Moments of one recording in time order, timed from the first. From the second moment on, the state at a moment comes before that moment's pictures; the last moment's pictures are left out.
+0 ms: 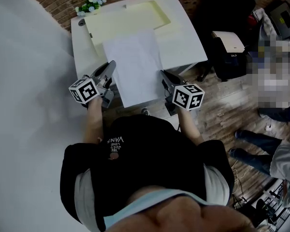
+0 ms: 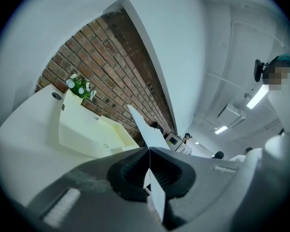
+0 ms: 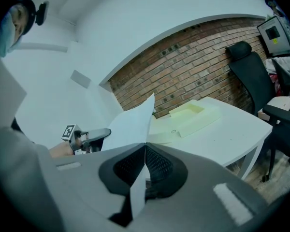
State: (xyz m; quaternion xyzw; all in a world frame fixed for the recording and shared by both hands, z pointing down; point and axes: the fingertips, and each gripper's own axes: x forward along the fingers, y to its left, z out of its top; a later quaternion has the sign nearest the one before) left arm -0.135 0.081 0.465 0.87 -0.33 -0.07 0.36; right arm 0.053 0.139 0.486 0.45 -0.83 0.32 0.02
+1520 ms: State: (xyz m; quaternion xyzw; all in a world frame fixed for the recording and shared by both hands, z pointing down) left arm -0.169 -0.074 0.469 0.87 -0.31 -0.06 0.38; right arm 0.015 -0.007 0.491 0.48 -0.82 0.32 0.03
